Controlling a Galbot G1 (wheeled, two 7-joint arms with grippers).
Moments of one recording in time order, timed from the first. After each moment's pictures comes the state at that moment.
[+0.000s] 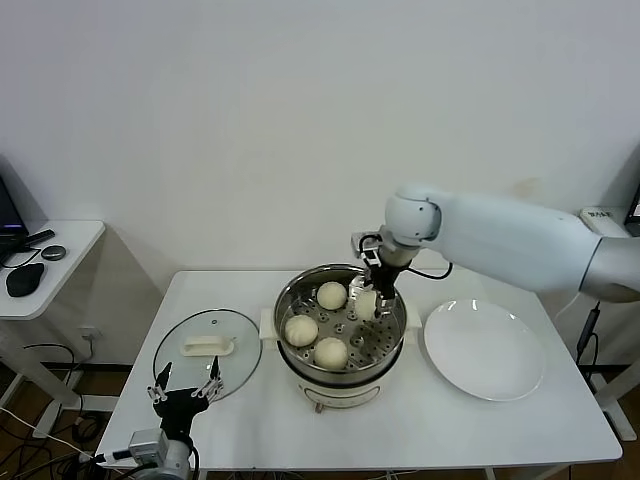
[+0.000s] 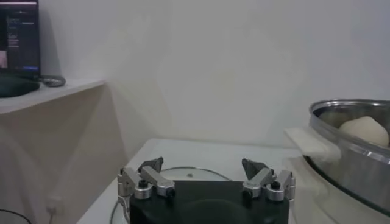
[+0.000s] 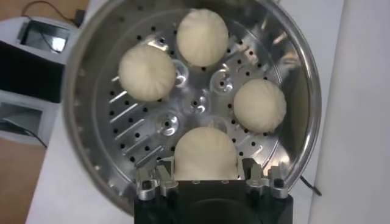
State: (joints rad) left arm 1.61 -1.56 -0.61 -2.13 -0.08 0.25 -0.08; right arm 0.54 1.03 -1.31 1.35 0.34 -0.52 -1.09
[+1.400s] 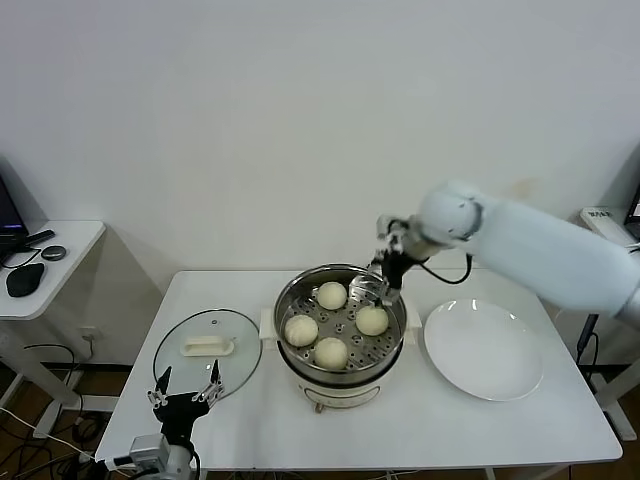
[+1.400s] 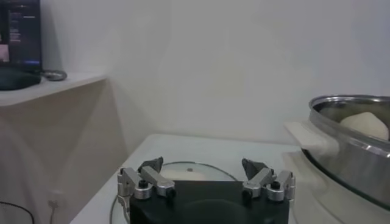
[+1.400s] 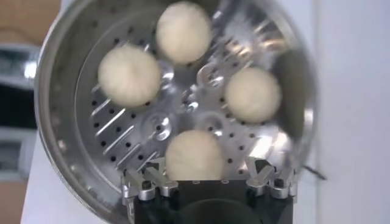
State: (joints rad) left arm 1.63 -1.57 -0.61 -2.15 -0.07 0.23 -0.08; right arm 0.33 0.82 -0.85 1.43 0.44 -0.56 -0.94
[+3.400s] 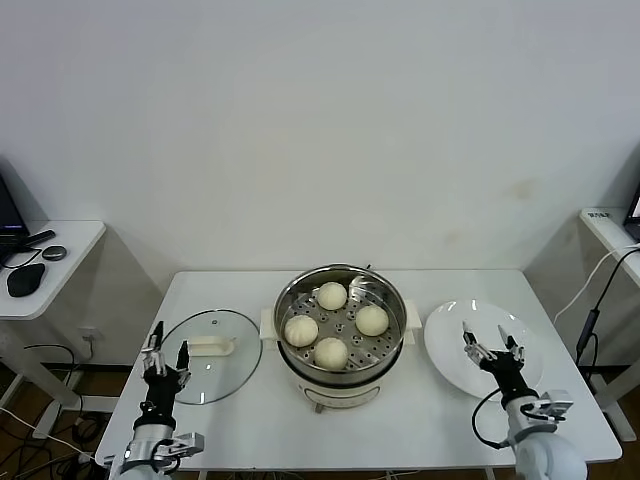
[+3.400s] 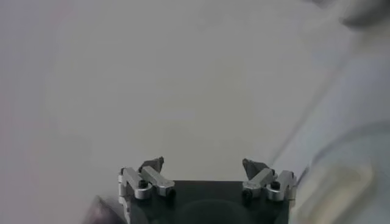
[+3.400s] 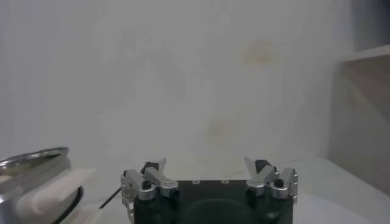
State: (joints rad) left arm 1.47 -1.34 -0.62 -1.82 1.21 0.02 -0.23; right arm -1.36 1.26 0.73 1.70 0.57 0.02 -0.20
